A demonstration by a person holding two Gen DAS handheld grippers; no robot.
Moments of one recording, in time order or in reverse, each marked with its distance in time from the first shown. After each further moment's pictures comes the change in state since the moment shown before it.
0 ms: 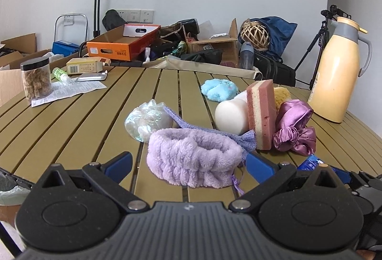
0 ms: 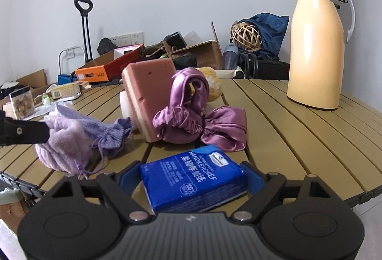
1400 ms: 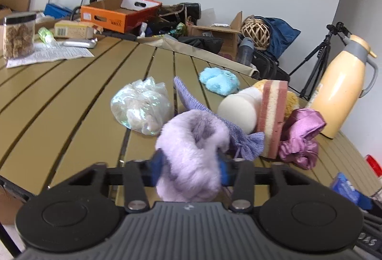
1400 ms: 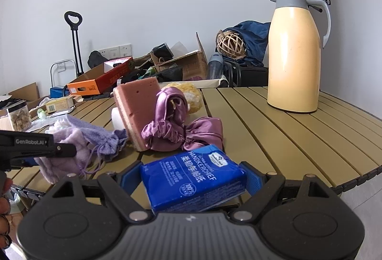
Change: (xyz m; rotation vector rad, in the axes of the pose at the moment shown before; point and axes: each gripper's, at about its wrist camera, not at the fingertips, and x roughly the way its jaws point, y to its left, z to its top) left arm 0.048 0.031 0.000 -0.181 0.083 -0.123; right arm -0.034 -0.013 0.001 0.043 -0.049 -0.047
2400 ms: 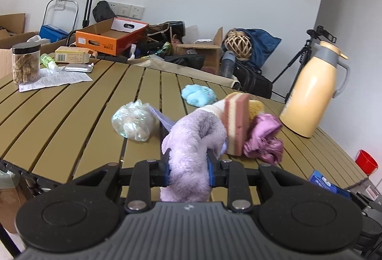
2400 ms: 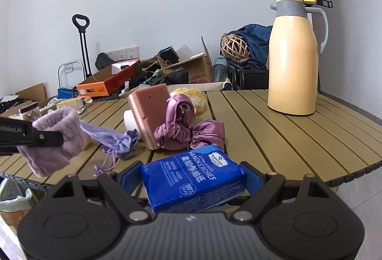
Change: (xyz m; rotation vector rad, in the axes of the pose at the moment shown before) left arm -0.077 -0.028 -0.006 0.078 -0.074 -0.024; right arm -0.044 0.003 0.003 -0.003 -0.002 0.032
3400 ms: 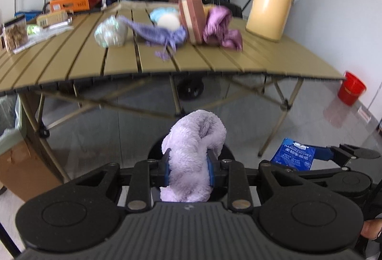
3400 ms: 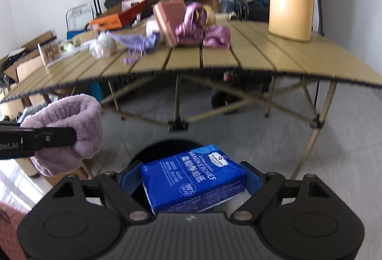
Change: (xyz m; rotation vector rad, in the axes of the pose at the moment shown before) left arm -0.076 -0.021 -0.111 0.204 0.308 -0.048; right arm -0.080 0.014 -0.094 -0.021 0.352 0.017
